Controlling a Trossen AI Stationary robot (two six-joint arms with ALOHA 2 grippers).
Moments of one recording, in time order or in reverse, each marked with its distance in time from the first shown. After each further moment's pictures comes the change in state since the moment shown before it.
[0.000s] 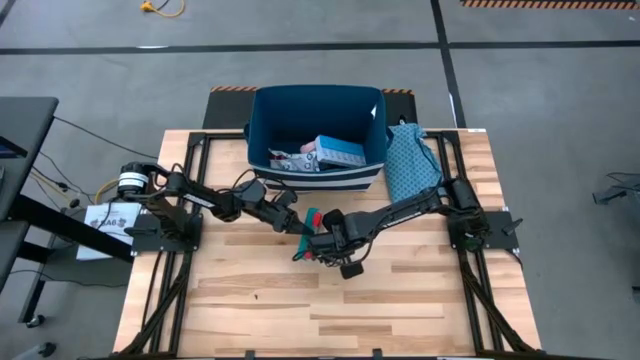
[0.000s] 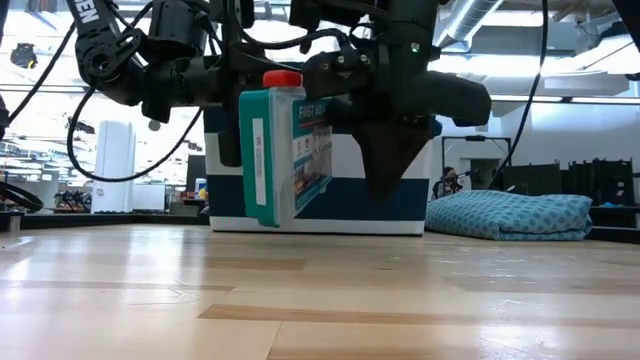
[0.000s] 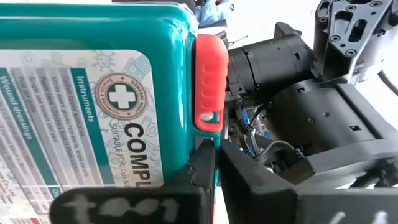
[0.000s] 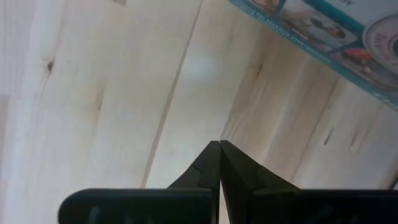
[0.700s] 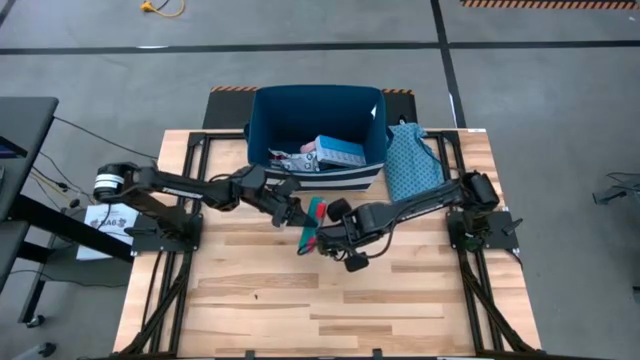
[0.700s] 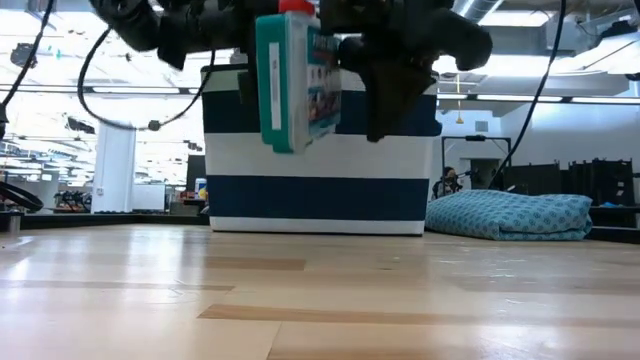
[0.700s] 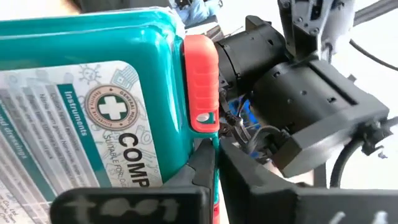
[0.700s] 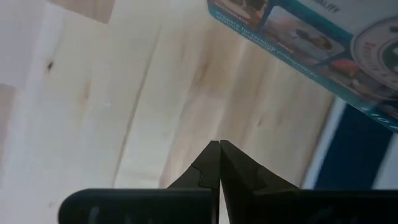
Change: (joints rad) left arm -0.001 -0.178 0.181 -0.367 0.026 0.131; right arm 0.004 -0.135 0.003 -0.051 0.091 -0.030
